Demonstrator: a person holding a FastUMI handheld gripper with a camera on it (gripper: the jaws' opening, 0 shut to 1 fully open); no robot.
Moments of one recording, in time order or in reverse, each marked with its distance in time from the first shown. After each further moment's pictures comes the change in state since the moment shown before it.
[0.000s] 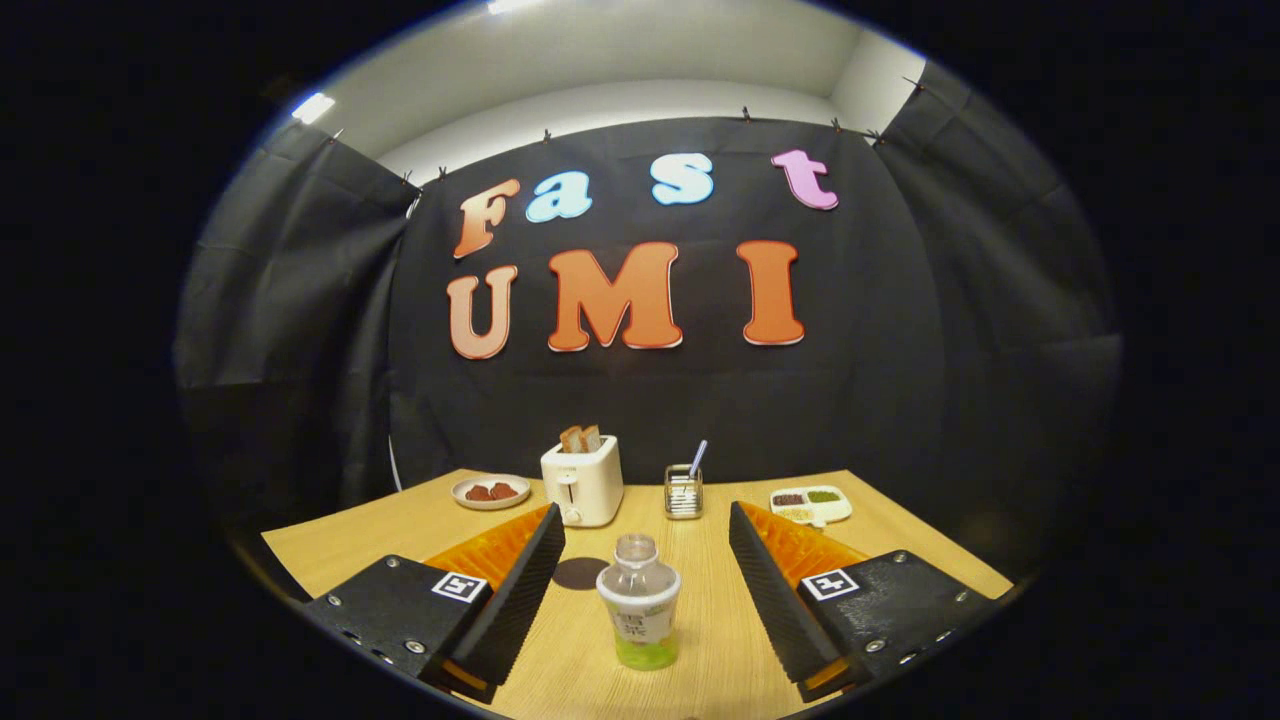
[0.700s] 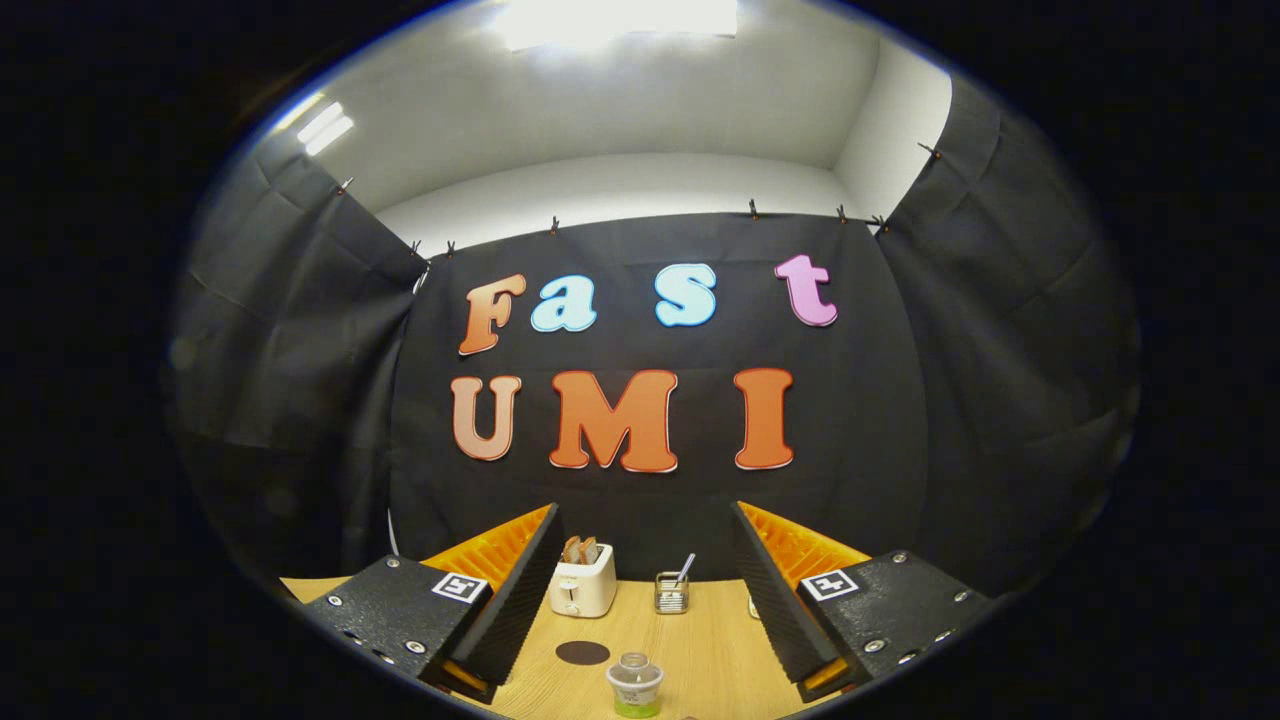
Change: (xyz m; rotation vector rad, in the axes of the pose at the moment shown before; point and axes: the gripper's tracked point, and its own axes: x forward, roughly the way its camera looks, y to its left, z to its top) arm -0.046 0.007 0.183 -0.027 -0.270 -0.005
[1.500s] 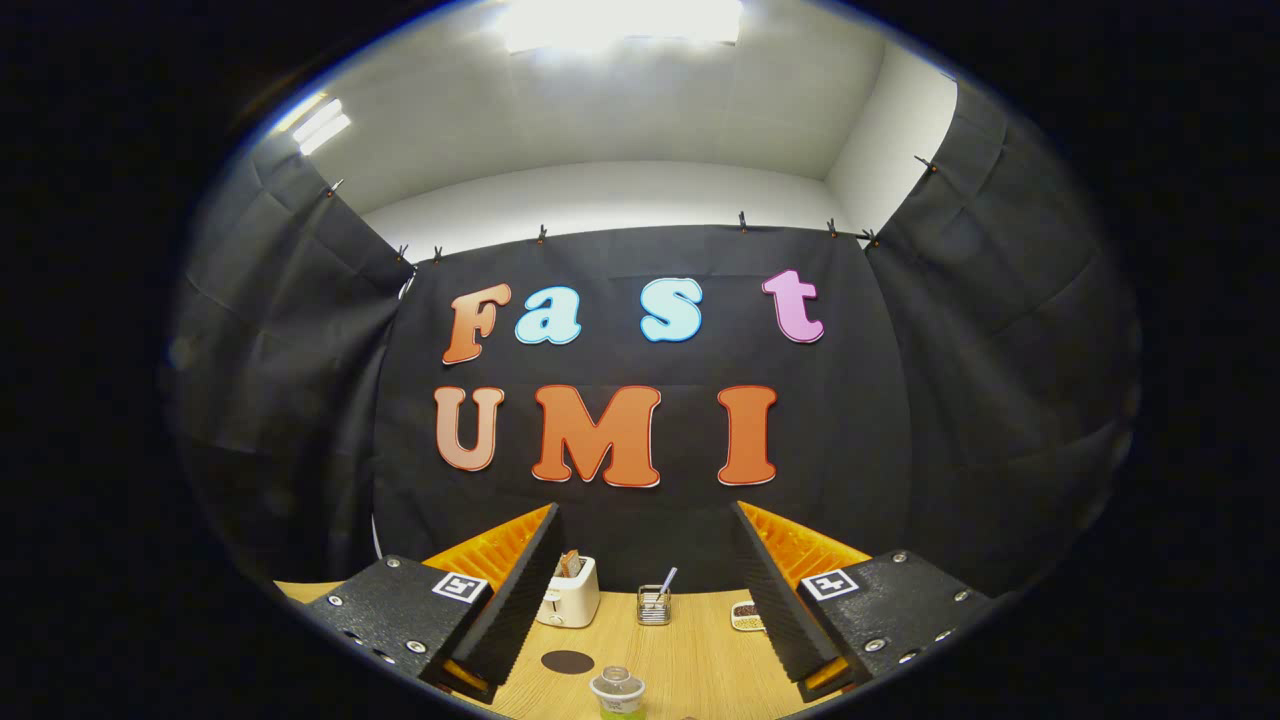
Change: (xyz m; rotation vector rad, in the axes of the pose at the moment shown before) arm 0.004 -0.015 0.050 -0.039 -0.052 -0.059
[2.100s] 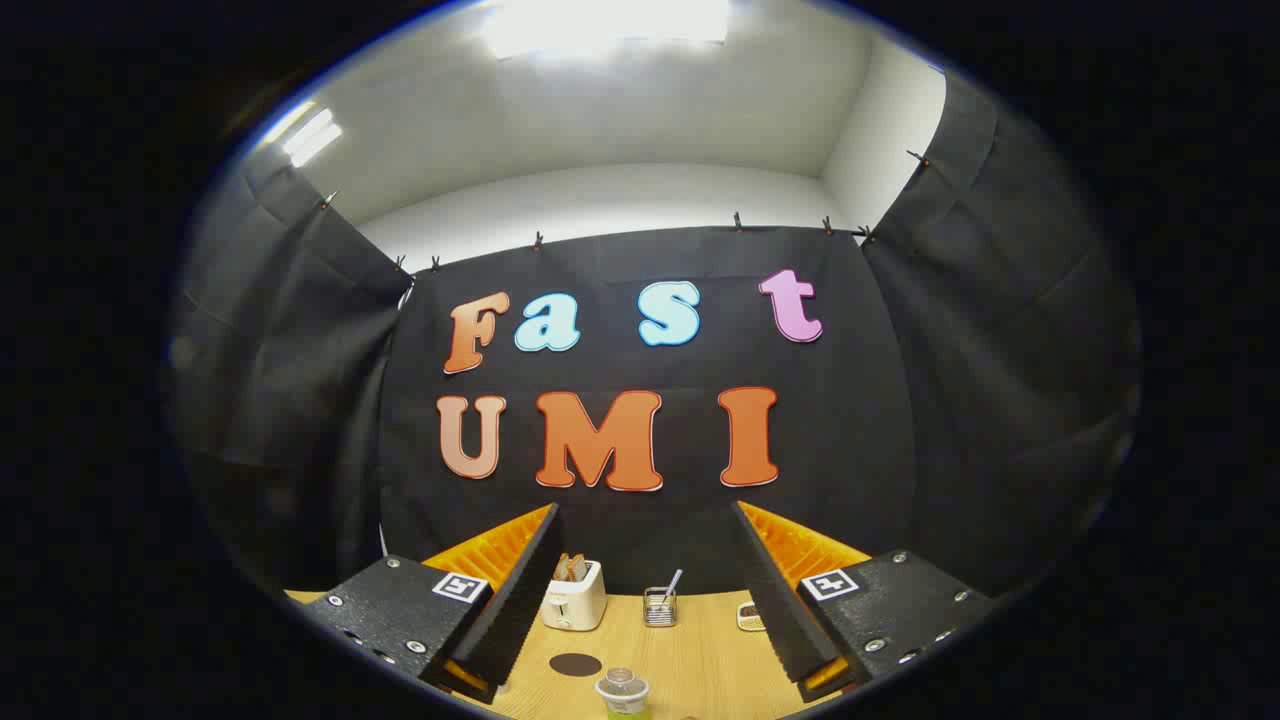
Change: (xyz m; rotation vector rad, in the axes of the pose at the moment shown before) arm -0.001 -0.006 0.006 0.037 -0.001 0.005
